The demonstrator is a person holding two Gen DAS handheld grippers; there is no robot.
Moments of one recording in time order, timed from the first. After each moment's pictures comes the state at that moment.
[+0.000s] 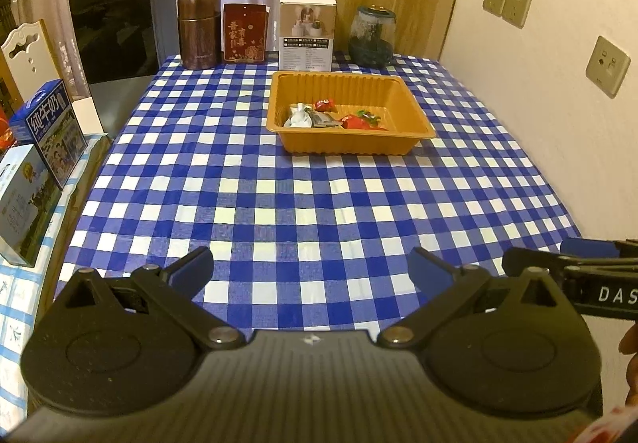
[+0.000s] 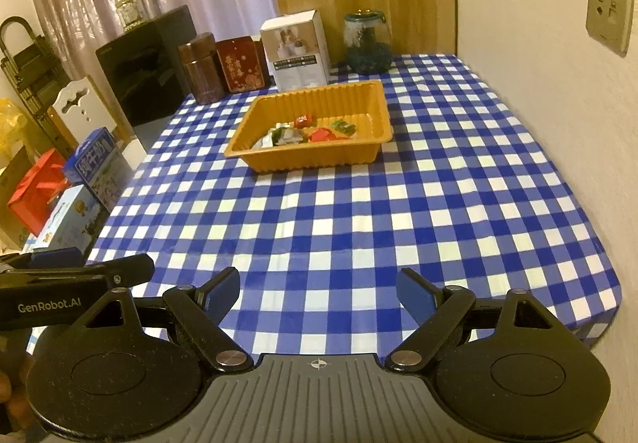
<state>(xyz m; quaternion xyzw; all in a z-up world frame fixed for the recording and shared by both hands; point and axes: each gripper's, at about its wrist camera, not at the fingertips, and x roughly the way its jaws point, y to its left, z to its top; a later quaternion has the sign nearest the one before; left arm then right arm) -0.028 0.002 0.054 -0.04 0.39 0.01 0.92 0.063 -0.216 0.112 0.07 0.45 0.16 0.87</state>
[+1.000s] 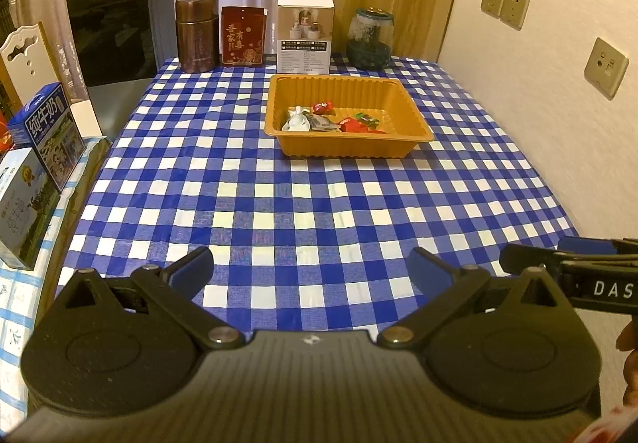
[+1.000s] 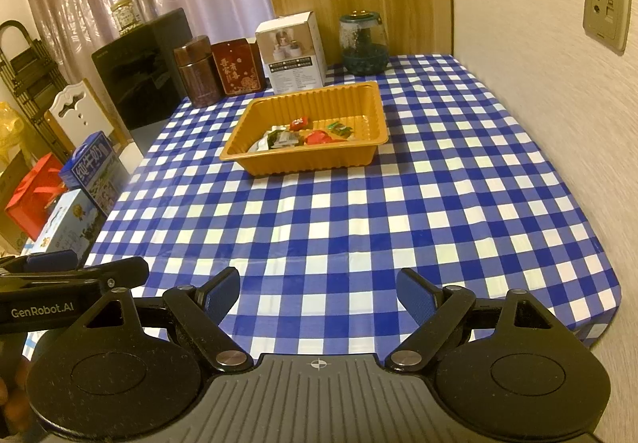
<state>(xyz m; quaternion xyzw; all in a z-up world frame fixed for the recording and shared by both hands) -0.026 0.003 0.056 -0.04 0.38 0.01 0.92 0.065 -0.217 0.113 0.07 0.45 0.16 0.88</state>
